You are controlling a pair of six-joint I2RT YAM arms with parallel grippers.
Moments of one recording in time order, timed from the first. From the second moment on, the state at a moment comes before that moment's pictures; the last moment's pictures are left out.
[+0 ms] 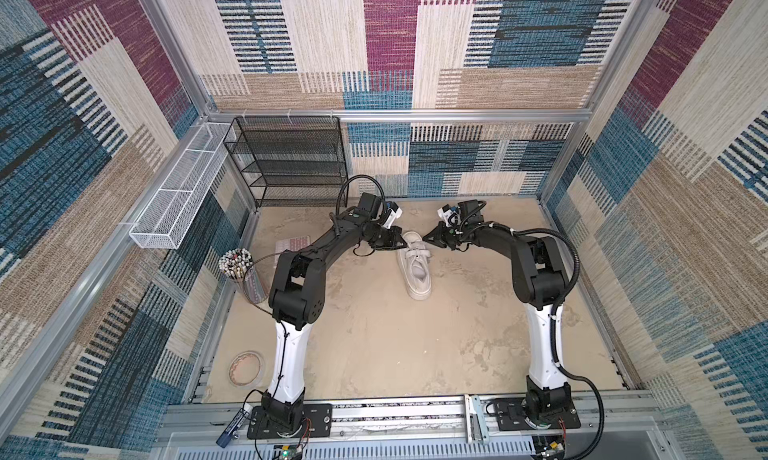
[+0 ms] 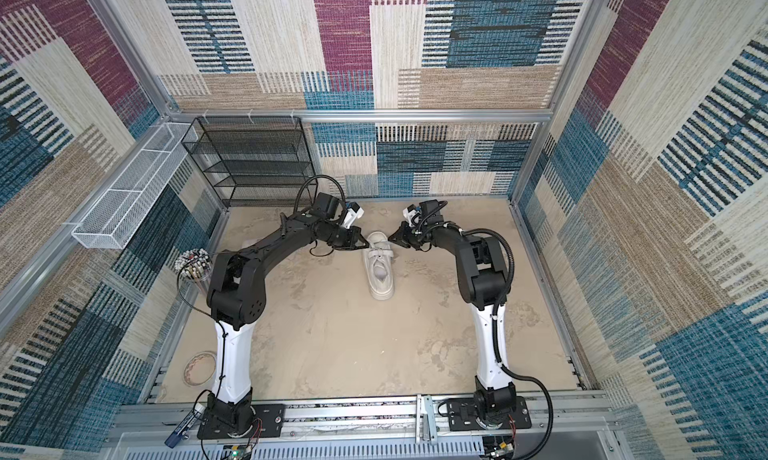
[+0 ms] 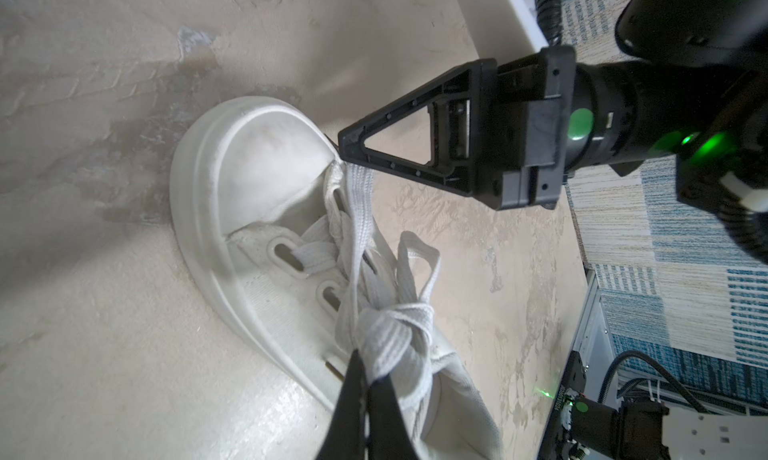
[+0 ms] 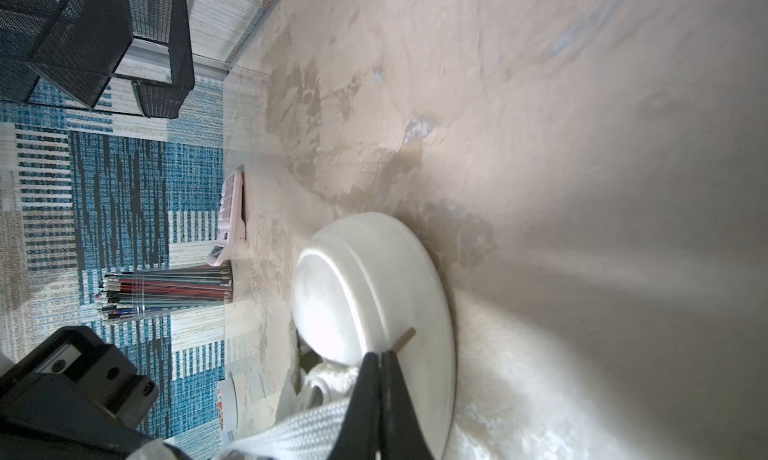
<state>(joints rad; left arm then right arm) -0.41 2.17 1.80 -0.59 0.64 -0.23 0.21 2.27 1.64 -0.22 -0.75 0.55</state>
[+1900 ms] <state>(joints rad) -0.39 2.13 1.74 -0.57 0.63 -0.23 0.20 2.02 1.33 -0.12 -0.86 0.60</state>
